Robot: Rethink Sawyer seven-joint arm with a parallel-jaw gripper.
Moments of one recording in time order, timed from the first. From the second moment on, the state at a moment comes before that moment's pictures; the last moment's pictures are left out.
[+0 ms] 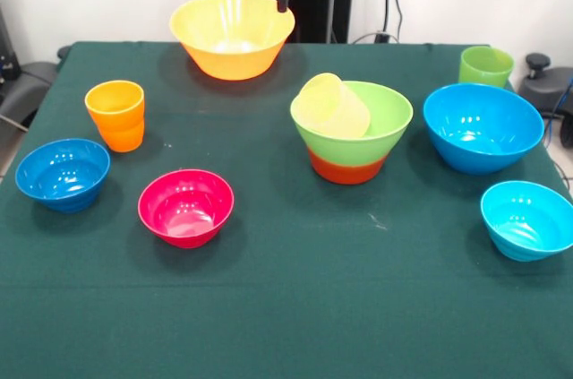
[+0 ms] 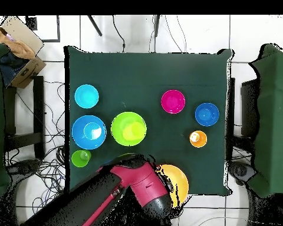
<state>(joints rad) 0.48 -0.33 -0.73 1.71 -1.73 -0.72 2.42</state>
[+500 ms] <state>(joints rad) 0.50 -0.33 -0.73 1.74 -1.73 -0.72 2.42</state>
